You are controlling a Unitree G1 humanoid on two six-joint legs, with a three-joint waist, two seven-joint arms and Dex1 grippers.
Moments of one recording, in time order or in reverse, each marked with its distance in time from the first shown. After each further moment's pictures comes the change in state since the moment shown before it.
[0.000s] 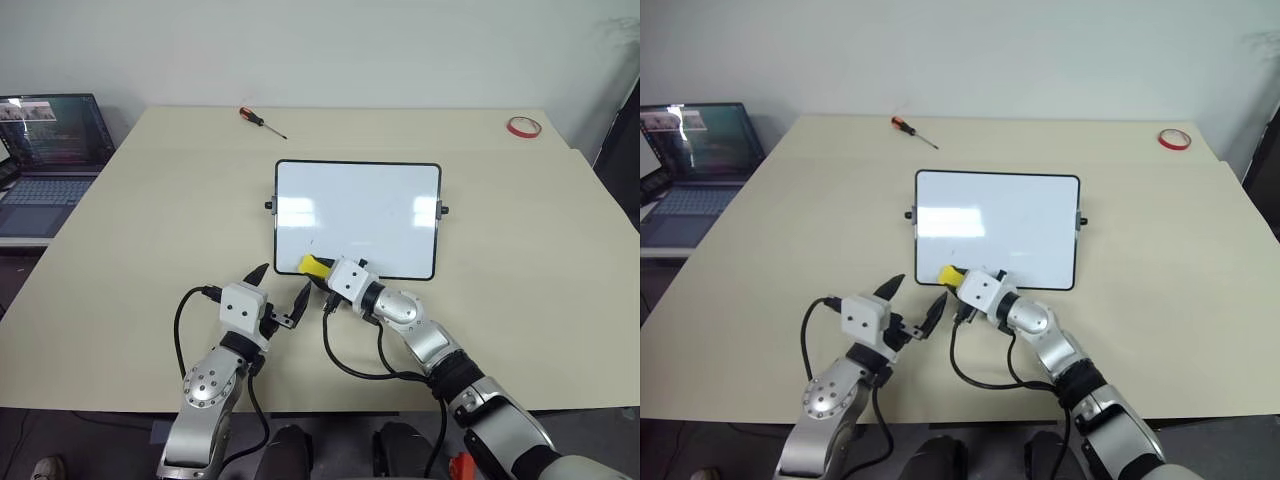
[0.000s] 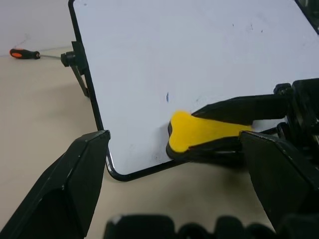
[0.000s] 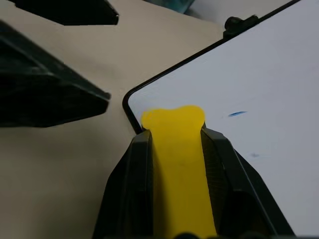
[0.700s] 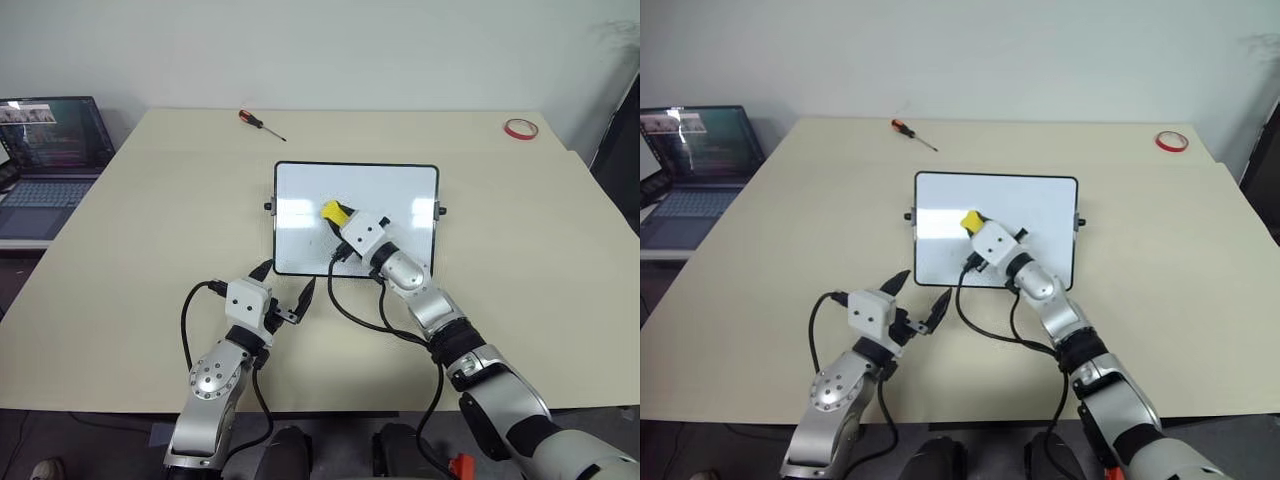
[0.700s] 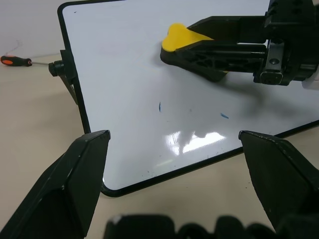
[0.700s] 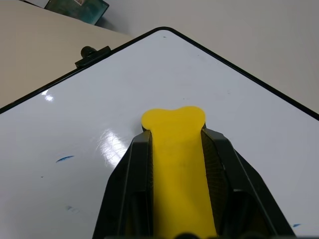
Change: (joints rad) left arm -0.043 -0.007 -0.007 0.056 0.000 -0.028 -0.018; right arm -0.174 0.022 -0.102 0.131 -0.037 -0.049 -0.225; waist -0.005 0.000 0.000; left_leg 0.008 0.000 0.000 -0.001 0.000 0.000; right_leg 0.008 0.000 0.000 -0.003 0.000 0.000
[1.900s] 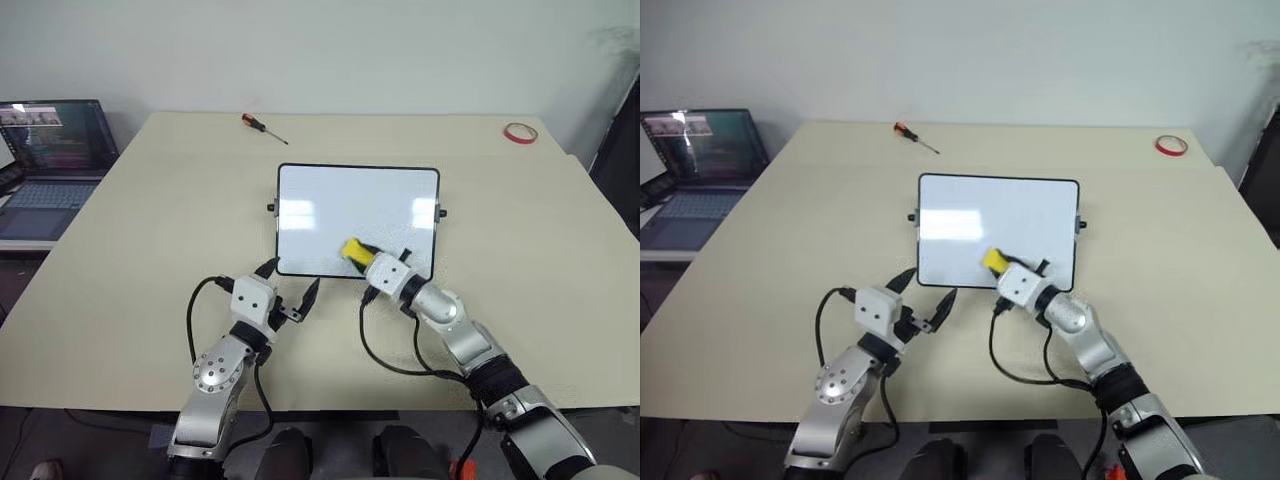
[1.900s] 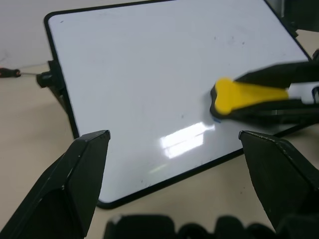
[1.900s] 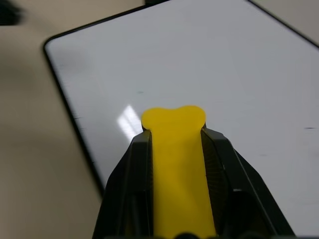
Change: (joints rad) left arm -0.051 0.013 -0.013 0.059 0.009 -0.036 -0.039; right arm 0.258 -0.176 0.088 -0.258 -0.040 0.040 0.131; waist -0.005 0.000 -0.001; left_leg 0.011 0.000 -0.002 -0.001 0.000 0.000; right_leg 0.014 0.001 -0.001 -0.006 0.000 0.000
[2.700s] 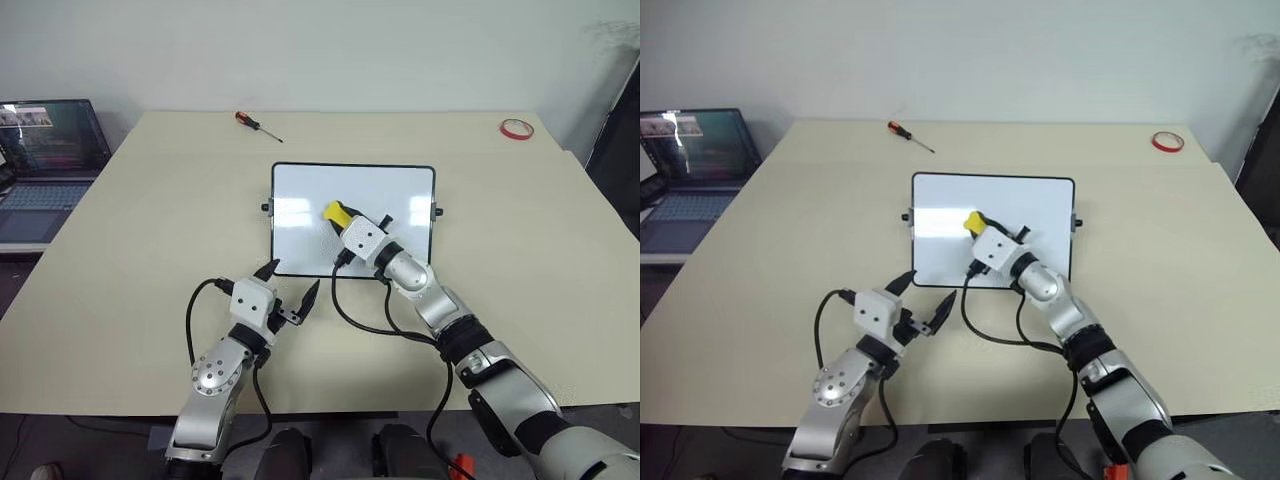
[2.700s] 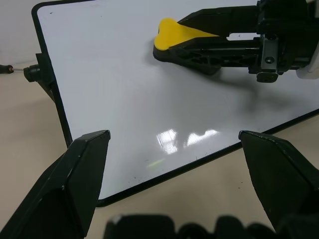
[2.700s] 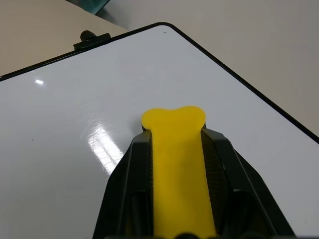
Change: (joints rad) left arm 0.020 0.005 0.001 -0.004 0.001 0.000 0.001; right arm -0.239 0.091 -0.043 0.238 -0.009 -0.089 -0.178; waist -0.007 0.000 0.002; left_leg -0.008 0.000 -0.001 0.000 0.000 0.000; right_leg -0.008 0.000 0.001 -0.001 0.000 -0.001
